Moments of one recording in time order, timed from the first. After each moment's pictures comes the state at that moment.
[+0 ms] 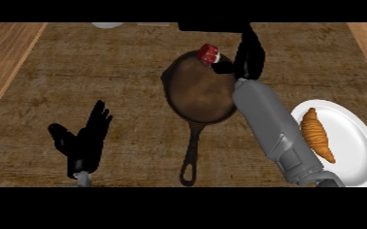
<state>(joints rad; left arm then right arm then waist) 0.04 0.05 -0.03 -1.43 0.18 0.18 0.12 -0.92 -0.03 0.02 -0.52 0.74 -0.79 0.29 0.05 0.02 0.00</state>
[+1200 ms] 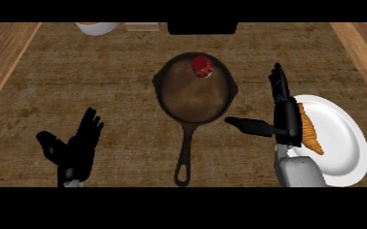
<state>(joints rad) 0.10 0.06 -0.01 -1.47 0.18 0.20 0.15 -0.16 0.00 0.03 -1.43 0.16 -0.29 -0.14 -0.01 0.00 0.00</state>
